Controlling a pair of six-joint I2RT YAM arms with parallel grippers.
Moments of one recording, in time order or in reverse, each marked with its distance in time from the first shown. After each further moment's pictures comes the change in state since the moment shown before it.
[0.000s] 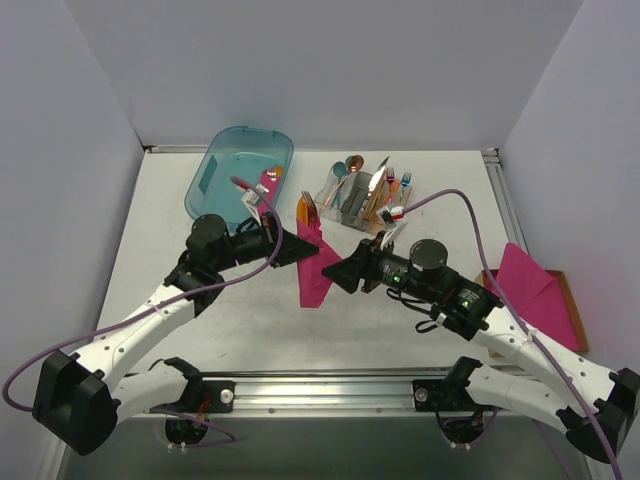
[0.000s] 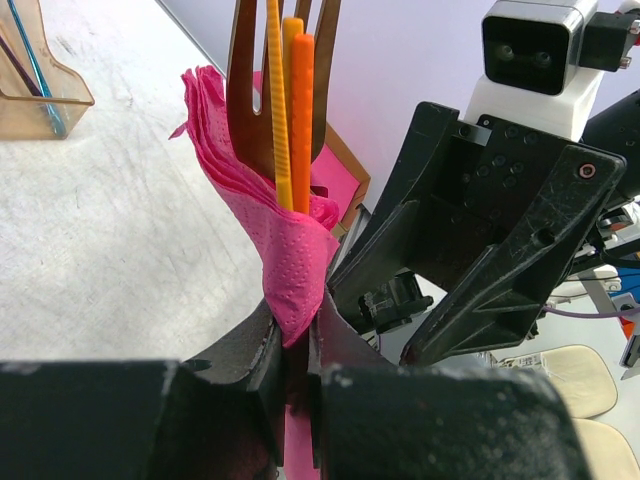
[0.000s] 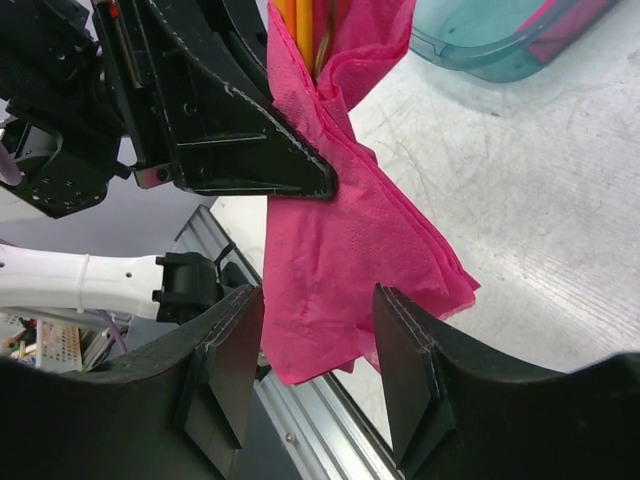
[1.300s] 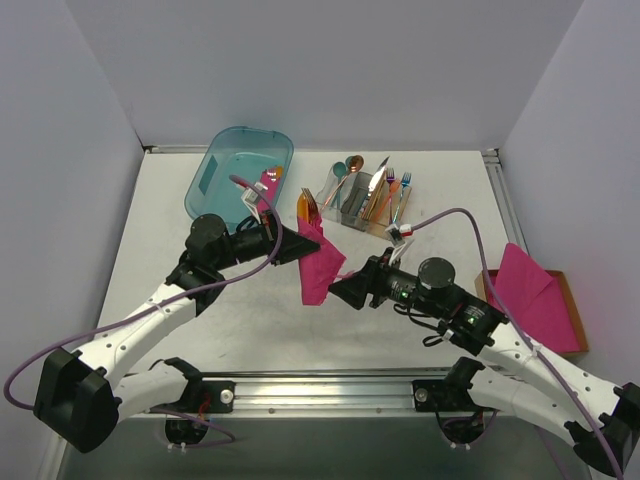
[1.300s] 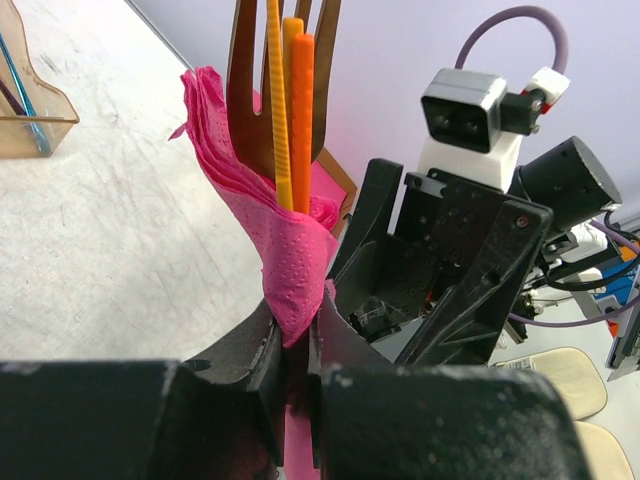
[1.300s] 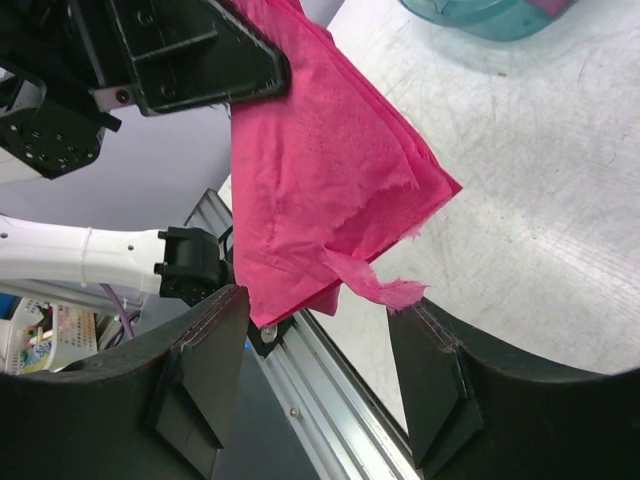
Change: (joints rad) left arm 0.000 0.014 0.000 0.065 0.007 -0.037; right arm 0.000 -0.117 -0.169 0.061 -0.030 0.055
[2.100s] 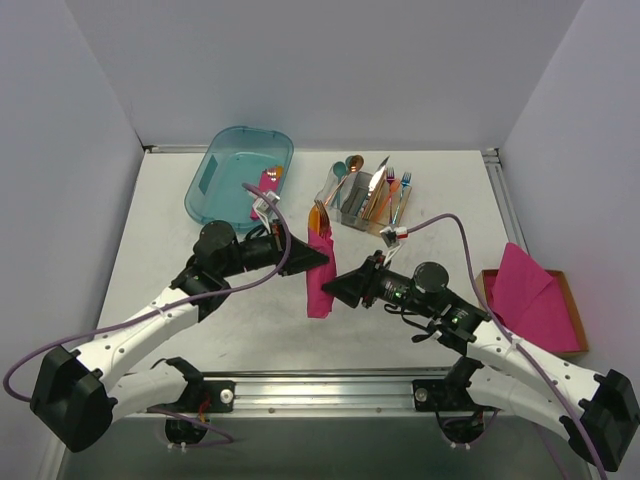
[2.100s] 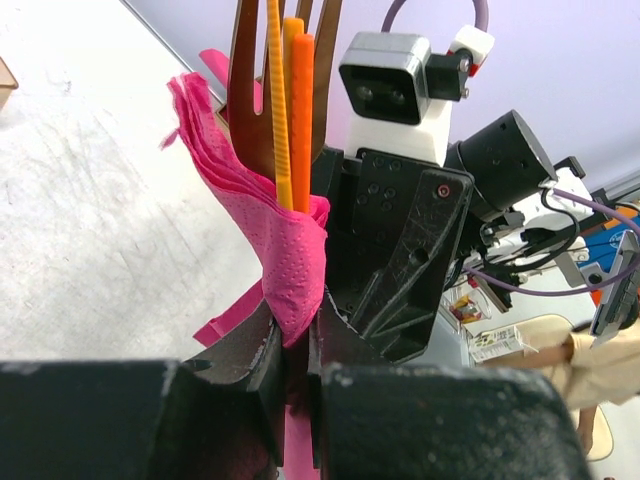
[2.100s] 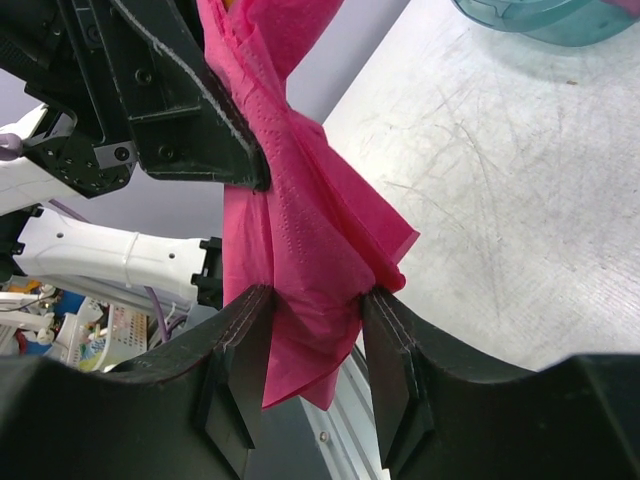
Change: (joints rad) left arm -0.090 -0.014 -0.014 -0.015 -0.019 0.004; right arm -0.017 0.062 -0.122 0.298 -0.087 0.093
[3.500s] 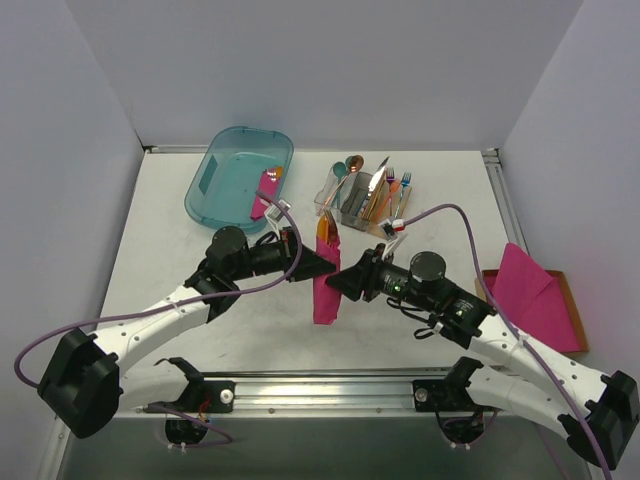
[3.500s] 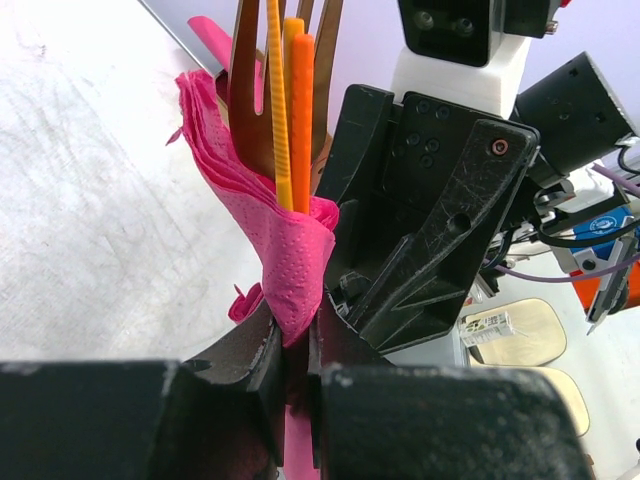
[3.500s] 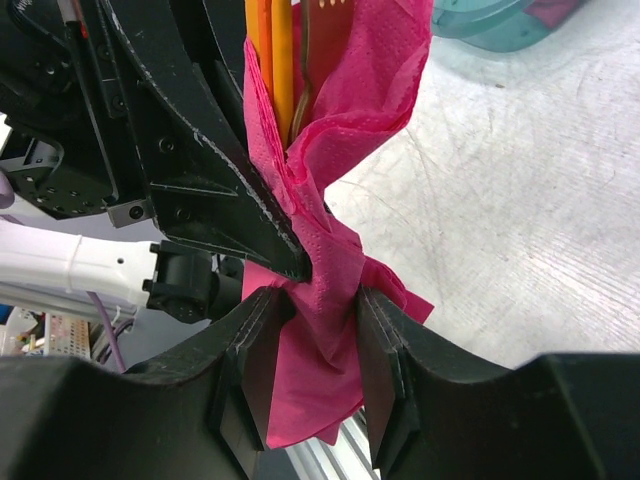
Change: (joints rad) left arm -0.035 0.088 -0.054 0.124 0.017 -0.029; right arm -0.003 0.024 0.124 -0.217 0.072 -0.105
